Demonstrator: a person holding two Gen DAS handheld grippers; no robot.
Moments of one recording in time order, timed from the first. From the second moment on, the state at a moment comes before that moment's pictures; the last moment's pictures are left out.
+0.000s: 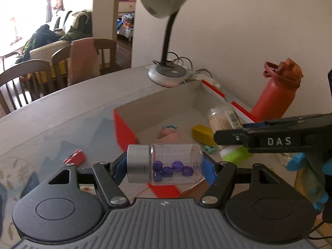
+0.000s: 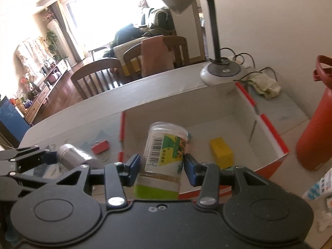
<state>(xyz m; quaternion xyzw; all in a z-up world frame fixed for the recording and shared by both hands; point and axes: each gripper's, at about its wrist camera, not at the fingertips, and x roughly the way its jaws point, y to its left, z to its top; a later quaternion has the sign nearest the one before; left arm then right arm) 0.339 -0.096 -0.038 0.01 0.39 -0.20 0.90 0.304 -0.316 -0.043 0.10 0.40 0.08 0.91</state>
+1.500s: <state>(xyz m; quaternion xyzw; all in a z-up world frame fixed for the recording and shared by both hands) 0.464 -0.216 -0.156 0.05 0.59 -0.13 0.80 0.426 -0.356 -0.134 0.05 0.52 0.10 0.85</state>
